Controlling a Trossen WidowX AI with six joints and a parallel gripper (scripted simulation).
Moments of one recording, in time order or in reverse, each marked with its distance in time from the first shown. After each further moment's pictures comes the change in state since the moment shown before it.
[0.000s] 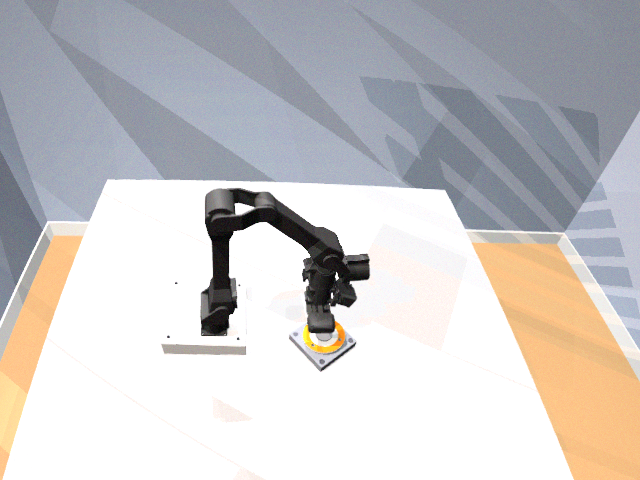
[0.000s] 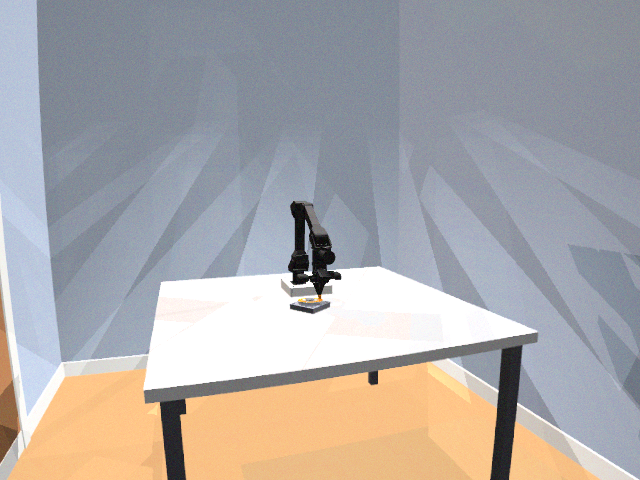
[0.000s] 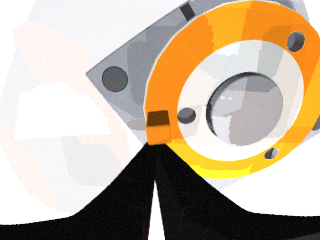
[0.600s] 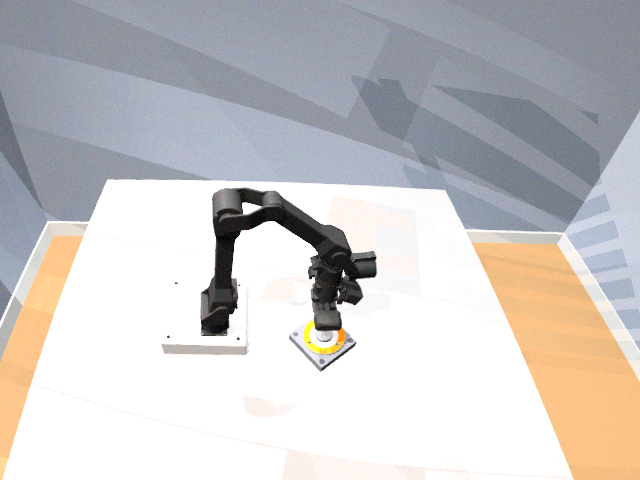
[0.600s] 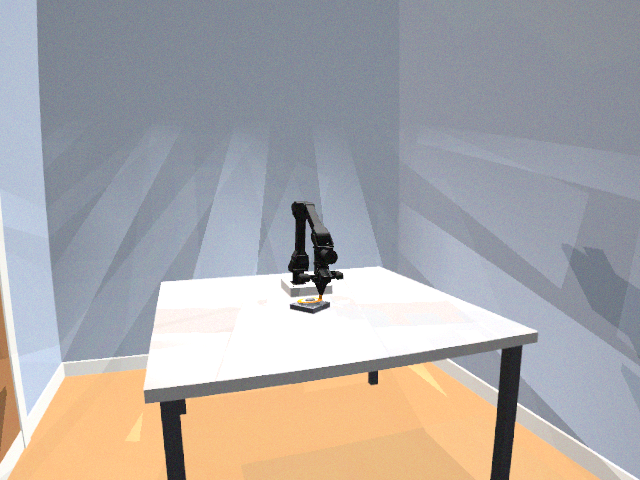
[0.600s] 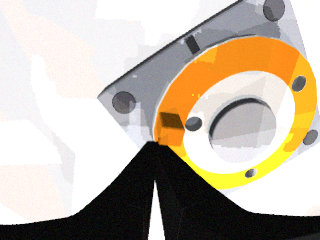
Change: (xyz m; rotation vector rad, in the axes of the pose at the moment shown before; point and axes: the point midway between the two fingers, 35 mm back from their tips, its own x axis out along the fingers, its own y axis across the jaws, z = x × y) arm -0.005 0.004 0.015 -0.003 0.003 0.004
